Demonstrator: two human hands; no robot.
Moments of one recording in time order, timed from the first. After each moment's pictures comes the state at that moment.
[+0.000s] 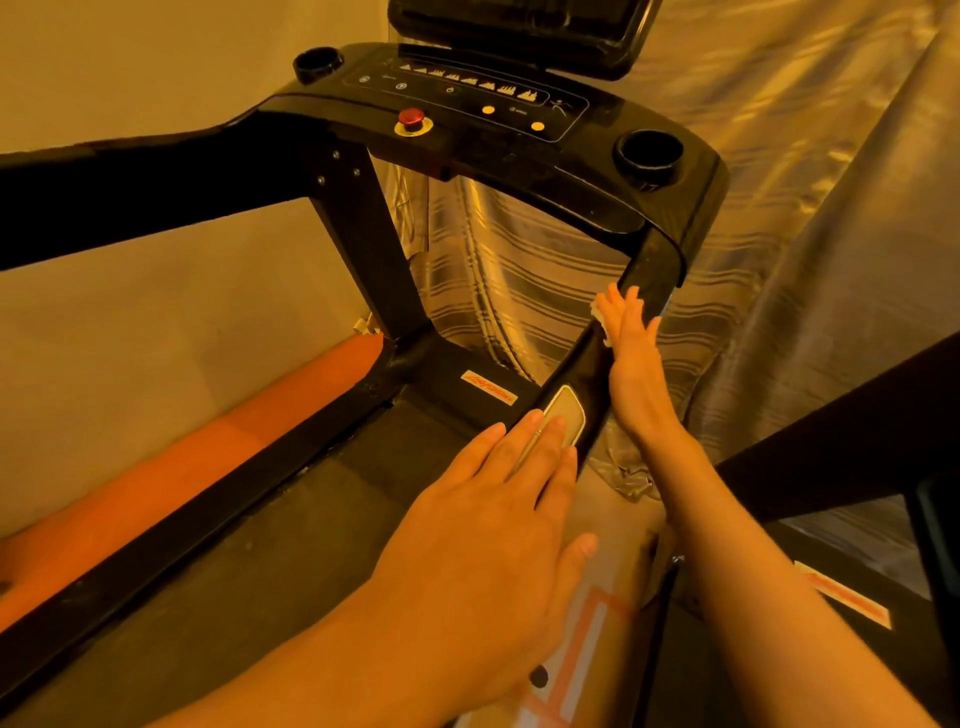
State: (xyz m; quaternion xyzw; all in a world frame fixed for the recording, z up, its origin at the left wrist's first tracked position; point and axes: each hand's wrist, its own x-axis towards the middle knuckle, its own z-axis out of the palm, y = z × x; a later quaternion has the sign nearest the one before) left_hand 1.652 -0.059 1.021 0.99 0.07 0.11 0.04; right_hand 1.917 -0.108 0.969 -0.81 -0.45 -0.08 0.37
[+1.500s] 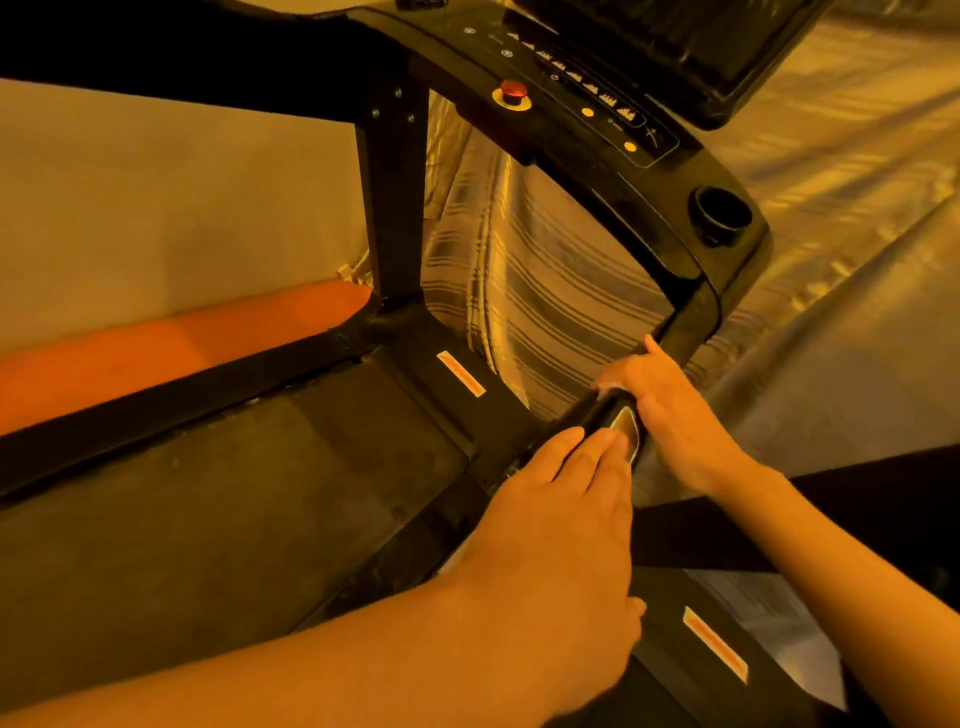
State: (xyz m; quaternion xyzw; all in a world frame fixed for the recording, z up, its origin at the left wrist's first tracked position) left_hand 1.647 -0.060 1.025 0.99 0.03 0.05 0.08; right_hand 1.894 -0.119 1.033 -0.74 -0.67 -0.02 0.06
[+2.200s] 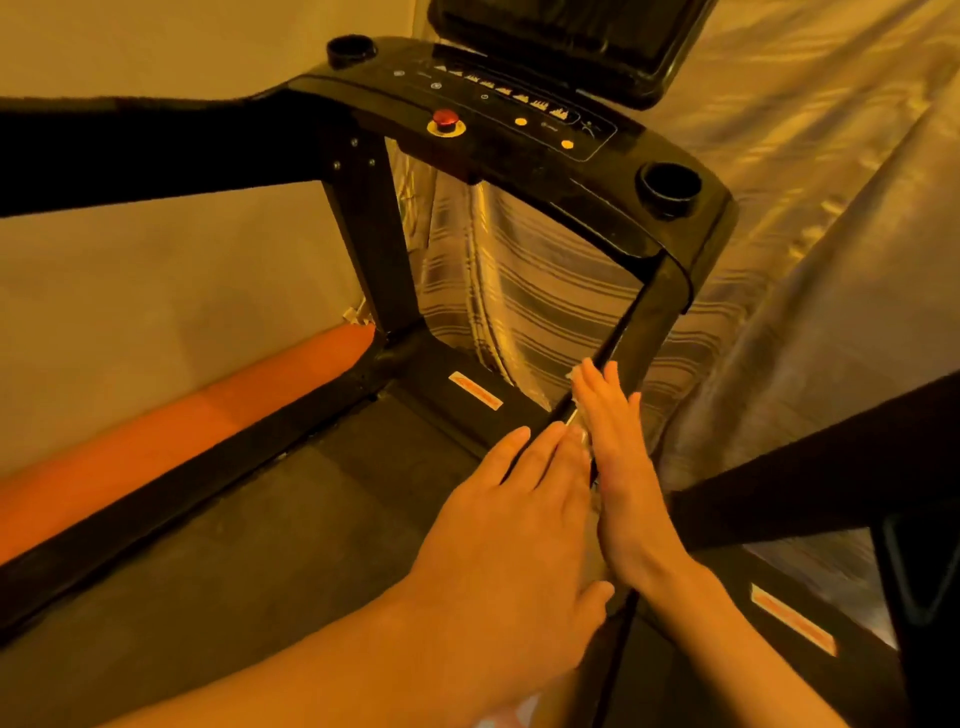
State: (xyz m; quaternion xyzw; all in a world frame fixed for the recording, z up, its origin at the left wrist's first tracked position) left_hand 1.646 -0.065 1.034 1.00 0.05 0.00 0.04; right_hand 1.824 -0.151 0.964 -0.75 -0.57 -0.09 0.32
